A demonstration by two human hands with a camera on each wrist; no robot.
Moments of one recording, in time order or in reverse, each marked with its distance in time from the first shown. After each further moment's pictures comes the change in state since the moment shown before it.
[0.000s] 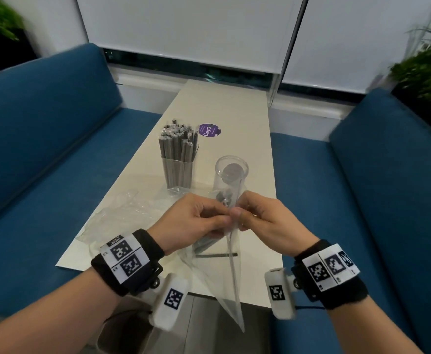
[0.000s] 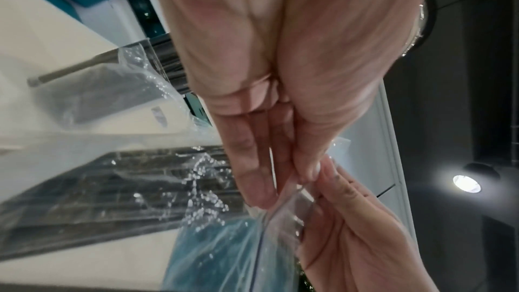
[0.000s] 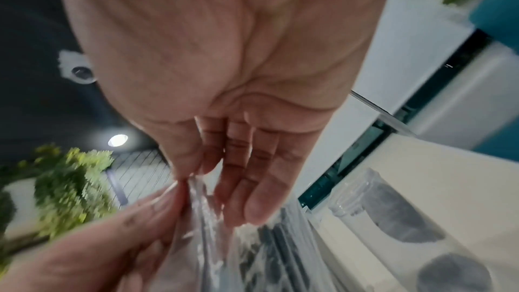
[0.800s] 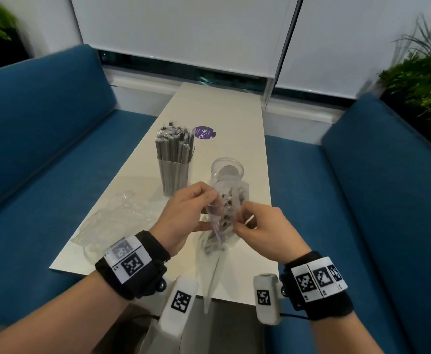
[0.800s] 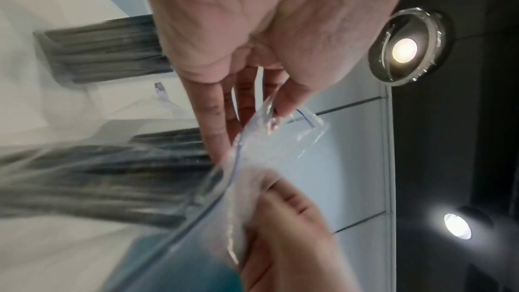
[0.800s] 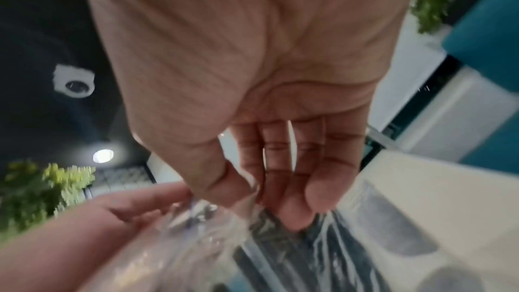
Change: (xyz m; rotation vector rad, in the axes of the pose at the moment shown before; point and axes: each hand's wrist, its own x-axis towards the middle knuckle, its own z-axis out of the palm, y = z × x) left_hand 0.004 0.012 0.007 -0.282 0.254 -0.112; right_hand -0.011 -0.007 0.014 -0.178 0.109 0.194
